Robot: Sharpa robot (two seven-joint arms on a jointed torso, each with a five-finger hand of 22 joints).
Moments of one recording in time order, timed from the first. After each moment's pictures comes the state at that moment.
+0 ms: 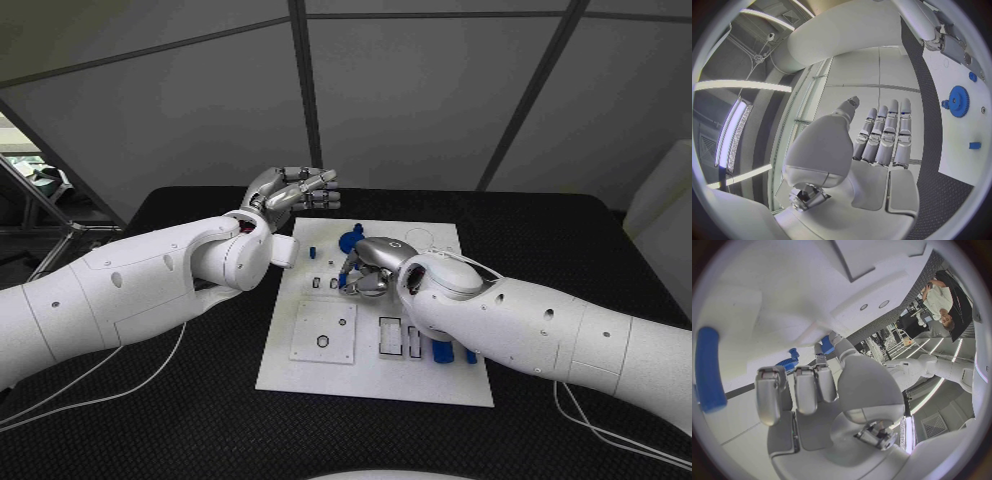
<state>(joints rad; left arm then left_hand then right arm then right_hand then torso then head) 1.14 -0.81 0.09 1.44 -0.08 -0.35 0.36 1.33 0.00 0.12 0.00 0.34 0.82 0.21 0.23 0.07 0.92 0.18 0.16 0.07 1.03 0.14 0.10 0.11 0.19 0.79 0.25 0.43 0.16 1.11 -0.39 -0.03 1.26 -1.55 -0.26 -0.19 1.20 0.01 0.11 -0.16 0.30 1.05 0.11 0.06 0.07 1.46 0.02 1.42 1.31 1.47 -0.05 1.48 1.31 0.02 1.47 0.06 1.56 1.31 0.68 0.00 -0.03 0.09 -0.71</state>
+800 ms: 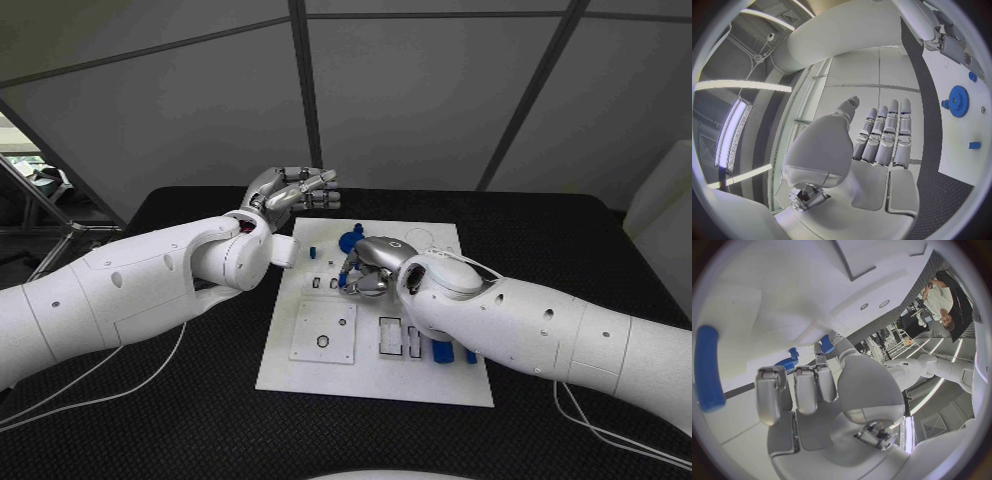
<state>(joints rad) 1.14 -0.81 0.09 1.44 -0.08 -0.35 0.36 1.33 0.00 0.12 0.00 0.34 0.82 0.21 0.23 0.07 0.92 0.18 0.16 0.07 1.03 0.14 0.10 0.11 0.19 0.79 0.25 0.43 0.16 1.11 -0.39 -0.03 1.26 -1.55 -0.27 -0.19 1.19 0.00 0.11 -0.17 0.30 1.04 0.11 0.06 0.07 1.47 0.02 1.42 1.31 1.47 -0.05 1.48 1.31 0.02 1.47 0.06 1.56 1.31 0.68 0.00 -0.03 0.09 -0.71</state>
